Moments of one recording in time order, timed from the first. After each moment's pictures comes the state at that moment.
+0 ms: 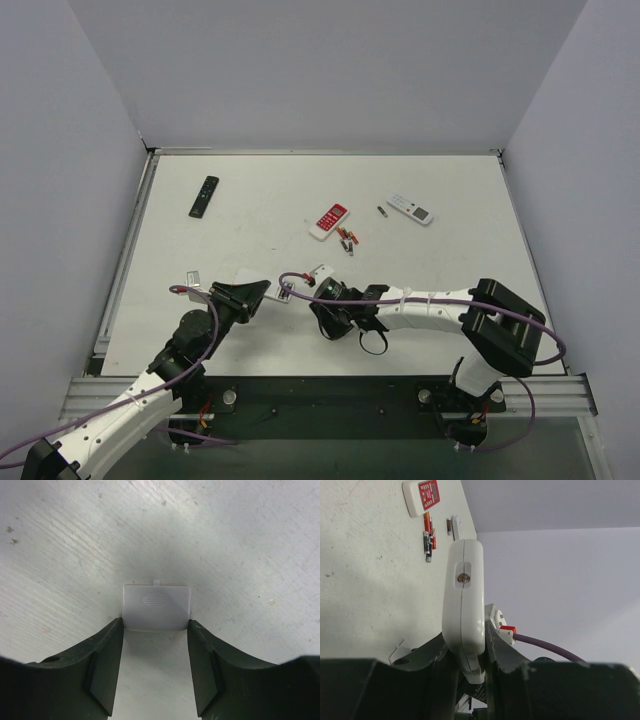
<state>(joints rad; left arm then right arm) -0.67 0.35 0.02 0.25 -0.22 -1.50 1.07 1.59 0.79 -0.27 0.22 0.33</state>
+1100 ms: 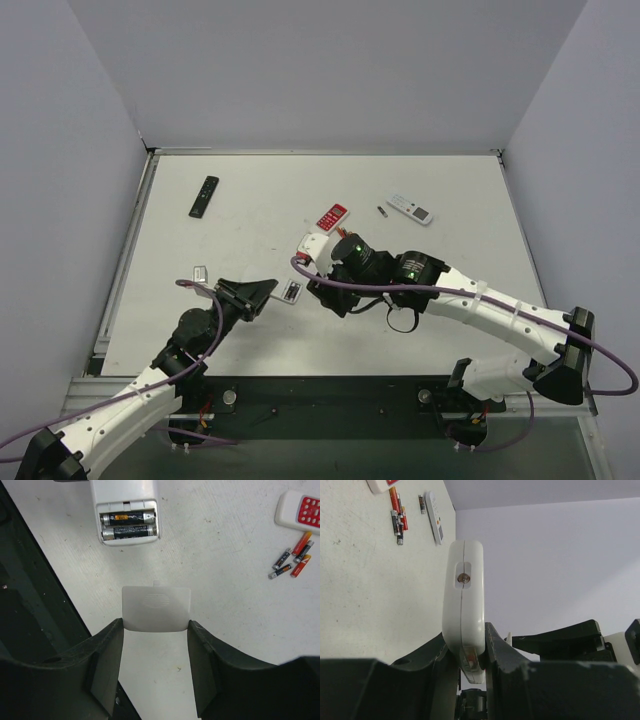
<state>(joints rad) -0.67 0.44 0.02 0.41 -0.12 -1.51 1.07 1.29 1.17 -0.69 0.05 -0.06</state>
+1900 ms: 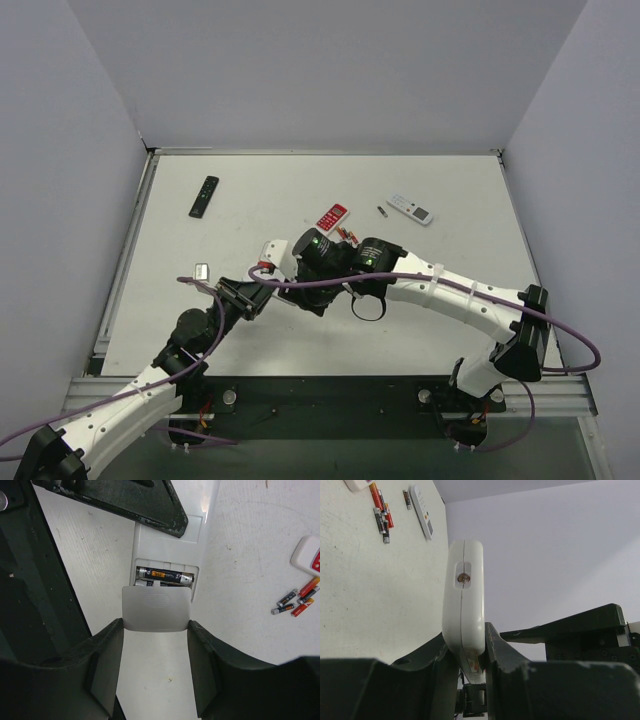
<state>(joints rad) -0.67 0.47 0.02 0.50 -0.07 -1.45 1.13 1.53 1.45 -0.83 -0.01 -0.20</state>
